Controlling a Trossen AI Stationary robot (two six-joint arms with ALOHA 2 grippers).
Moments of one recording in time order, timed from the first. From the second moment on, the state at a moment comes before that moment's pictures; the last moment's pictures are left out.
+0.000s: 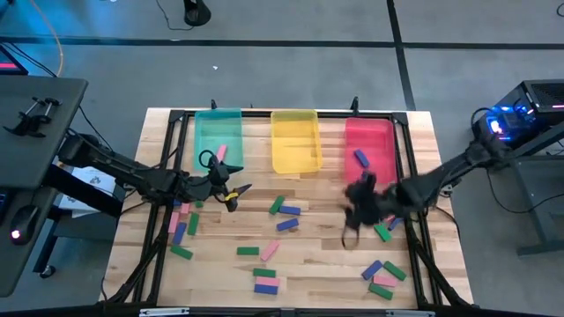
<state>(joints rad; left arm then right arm) -0.27 1.02 0.45 0.11 -0.70 -0.32 0.48 1.18 0.84 -0.68 0.57 0.67</state>
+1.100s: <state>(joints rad) -0.28 1.02 0.45 0.12 -0.78 -0.32 1.06 1.68 0.84 -0.47 -0.34 1.44</state>
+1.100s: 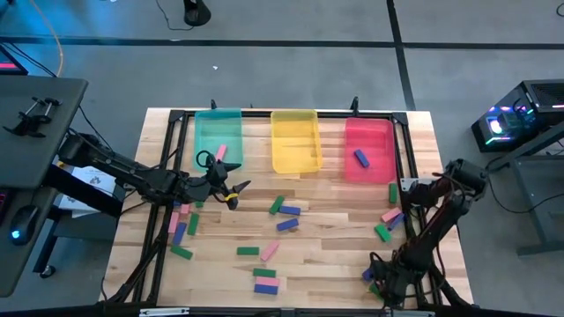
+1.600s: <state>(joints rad) -0.28 1.02 0.45 0.12 -0.78 -0.32 1.06 1.70 0.84 -0.50 -0.24 1.51</state>
